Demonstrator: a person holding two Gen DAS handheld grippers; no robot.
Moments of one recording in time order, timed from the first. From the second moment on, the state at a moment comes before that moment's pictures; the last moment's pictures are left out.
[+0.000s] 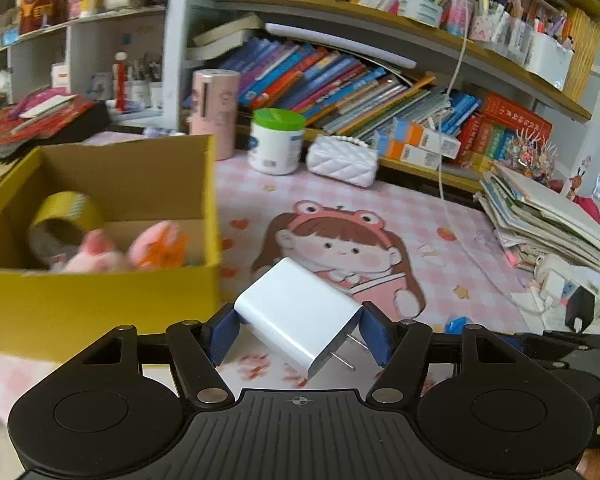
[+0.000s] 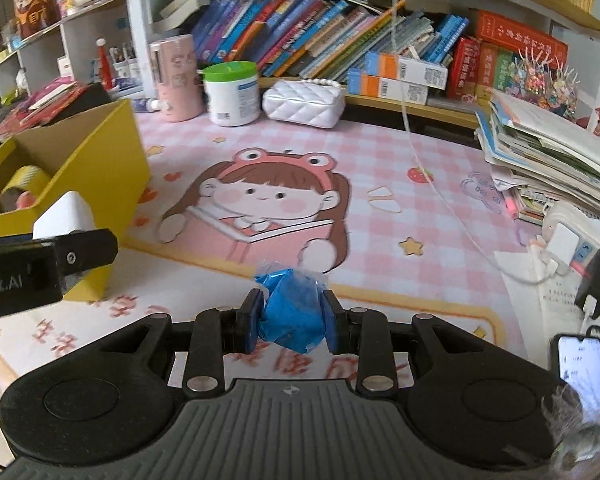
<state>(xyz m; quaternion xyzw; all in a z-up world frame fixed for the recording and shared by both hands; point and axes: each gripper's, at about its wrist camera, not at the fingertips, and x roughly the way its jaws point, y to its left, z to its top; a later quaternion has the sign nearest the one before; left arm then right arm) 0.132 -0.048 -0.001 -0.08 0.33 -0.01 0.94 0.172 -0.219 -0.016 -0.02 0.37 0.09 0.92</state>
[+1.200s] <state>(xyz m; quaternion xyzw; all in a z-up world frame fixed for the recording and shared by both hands) -0.026 0.102 0.015 -0.09 0.29 0.09 0.95 0.034 -0.038 0.005 -0.08 0.33 0.19 0.92</state>
